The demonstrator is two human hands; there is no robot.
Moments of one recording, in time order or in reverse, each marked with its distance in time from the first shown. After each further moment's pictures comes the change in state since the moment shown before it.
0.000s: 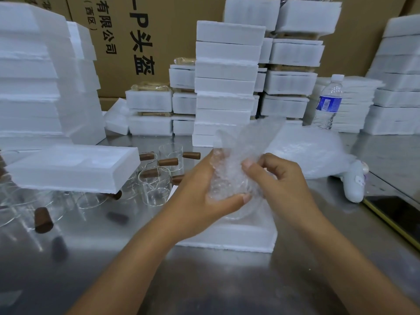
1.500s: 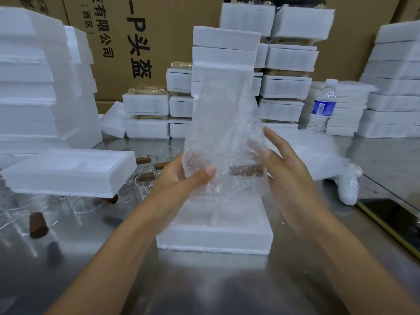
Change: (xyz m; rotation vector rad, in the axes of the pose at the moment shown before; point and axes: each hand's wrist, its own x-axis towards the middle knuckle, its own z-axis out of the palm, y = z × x) left_hand 0.006 -0.016 -0.022 -0.468 0.137 -0.350; right_hand 0.010 0.002 -0.016 0.299 -0.024 0.098
